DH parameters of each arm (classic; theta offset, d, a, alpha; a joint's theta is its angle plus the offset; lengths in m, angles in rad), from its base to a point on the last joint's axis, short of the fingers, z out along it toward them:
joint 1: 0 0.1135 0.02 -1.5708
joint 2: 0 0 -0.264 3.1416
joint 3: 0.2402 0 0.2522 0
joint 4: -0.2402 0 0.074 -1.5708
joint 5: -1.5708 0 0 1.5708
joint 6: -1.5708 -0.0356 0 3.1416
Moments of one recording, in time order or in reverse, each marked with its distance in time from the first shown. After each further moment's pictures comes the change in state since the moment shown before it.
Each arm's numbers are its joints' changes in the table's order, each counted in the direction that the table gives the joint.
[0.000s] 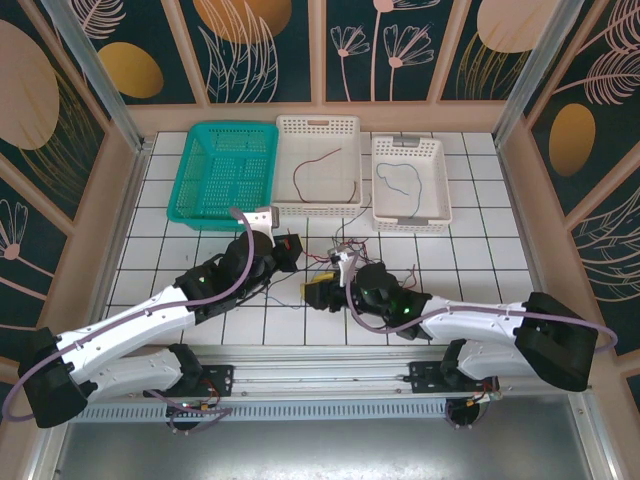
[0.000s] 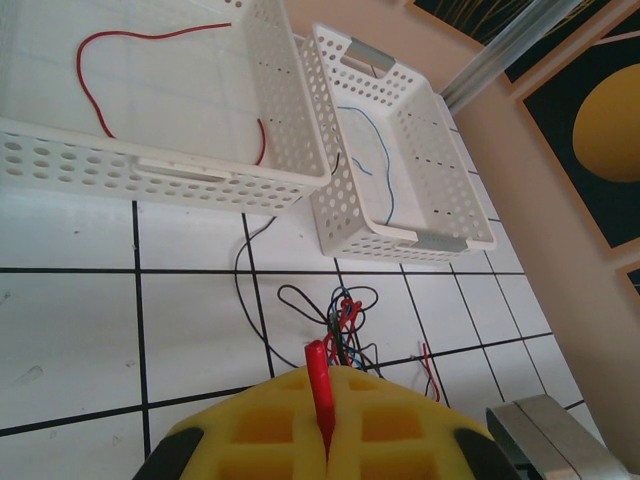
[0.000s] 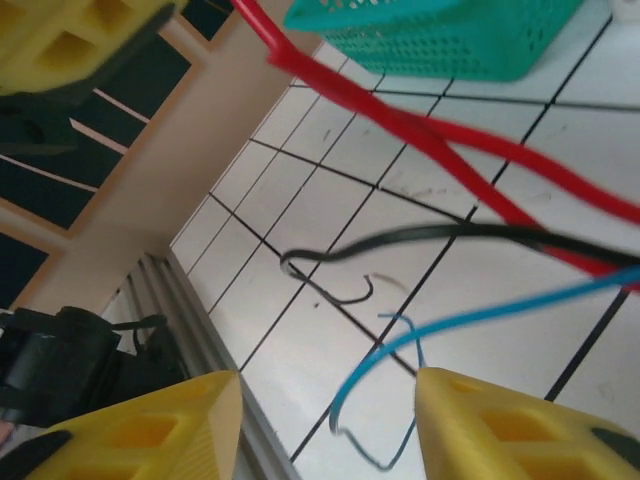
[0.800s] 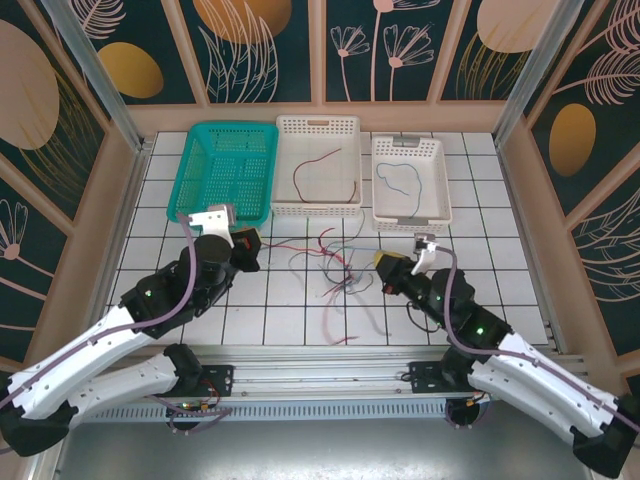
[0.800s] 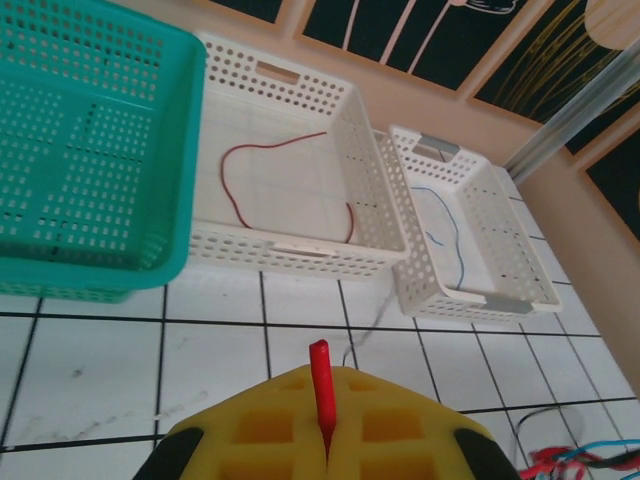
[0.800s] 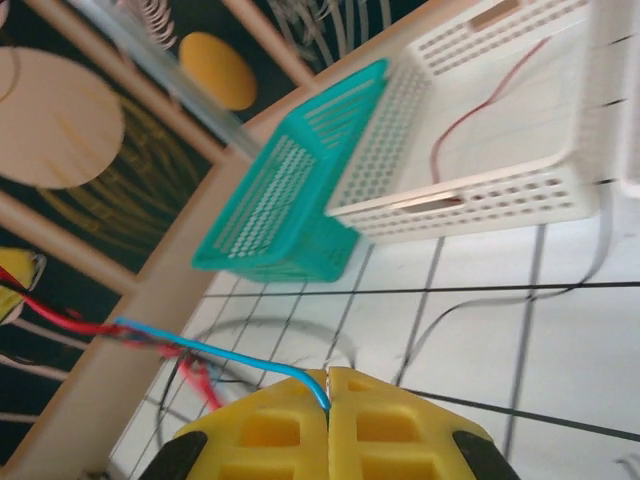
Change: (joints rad) left arm 0.025 -0.250 0.108 -0.352 0.200 -0.098; right arm -0.247 -0.750 -0.053 -0.577 -0.240 -0.053
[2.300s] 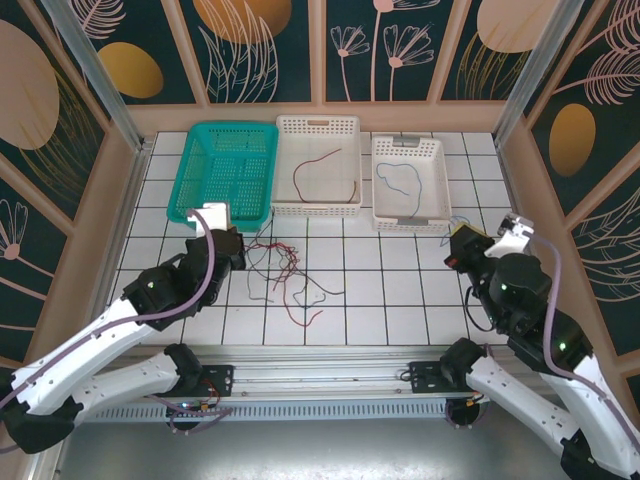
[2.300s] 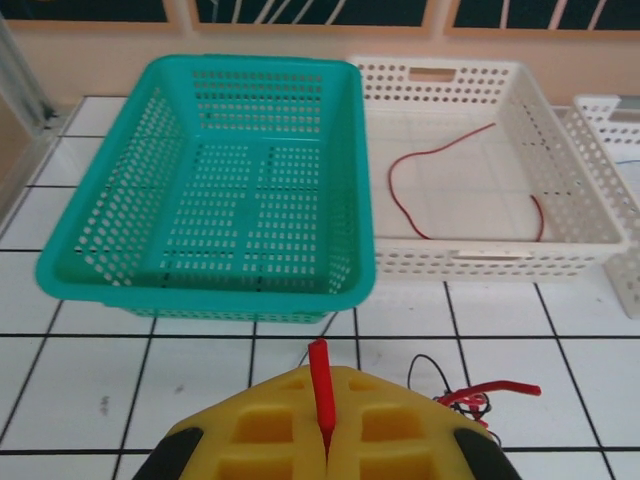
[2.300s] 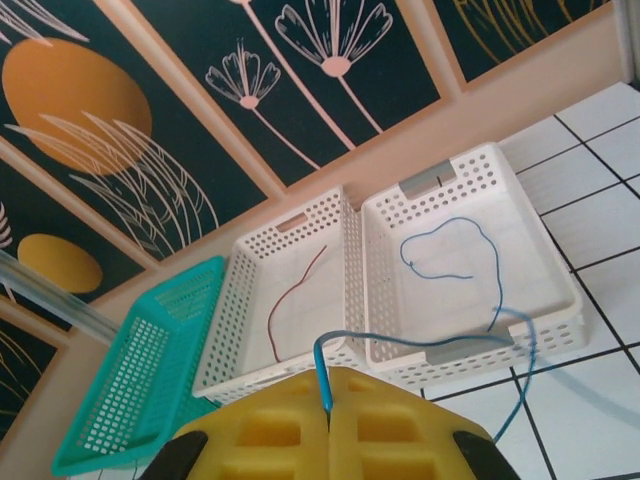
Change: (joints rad) left arm 0.028 0.070 0.054 -0.163 0.218 -0.196; right arm -0.125 0.009 0.575 -0.614 -0.357 0.052
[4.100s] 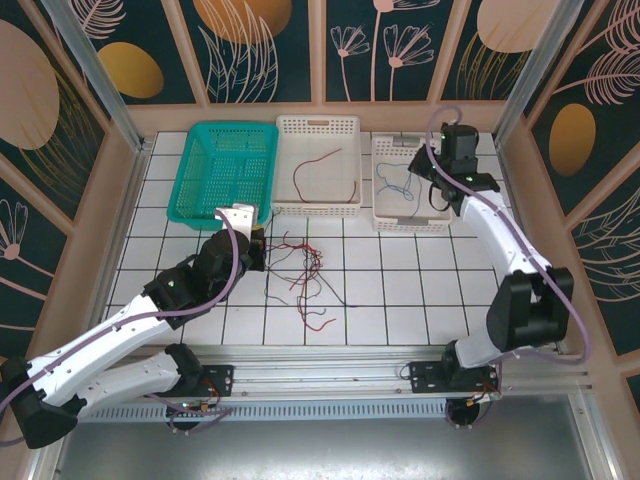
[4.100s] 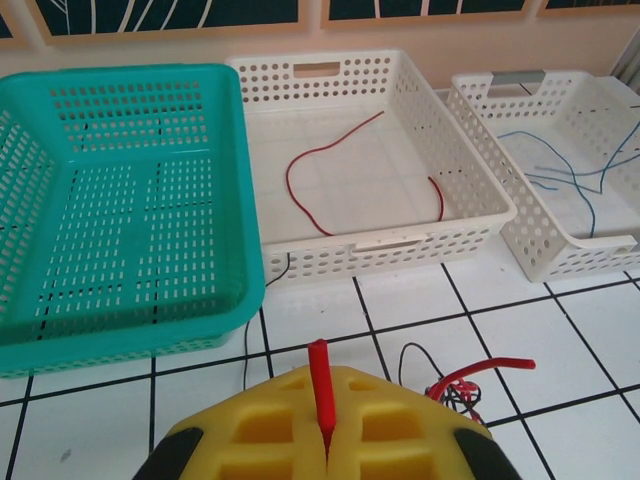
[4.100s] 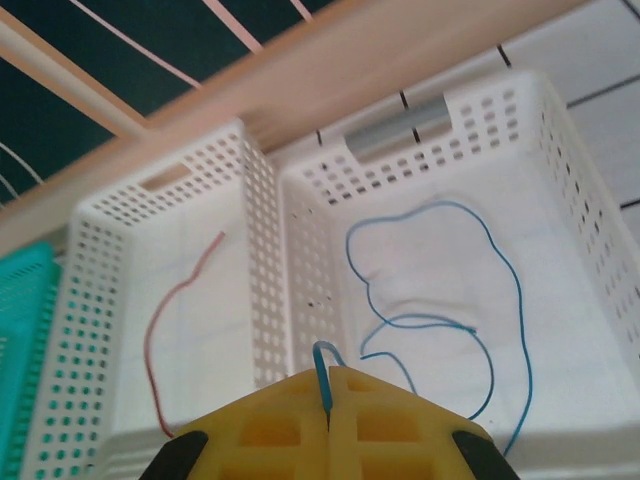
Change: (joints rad) left arm 0.000 0.035 -0.108 0.266 -0.169 -0.149; right arm -0.543 1.043 0.312 0.383 0.555 0.164
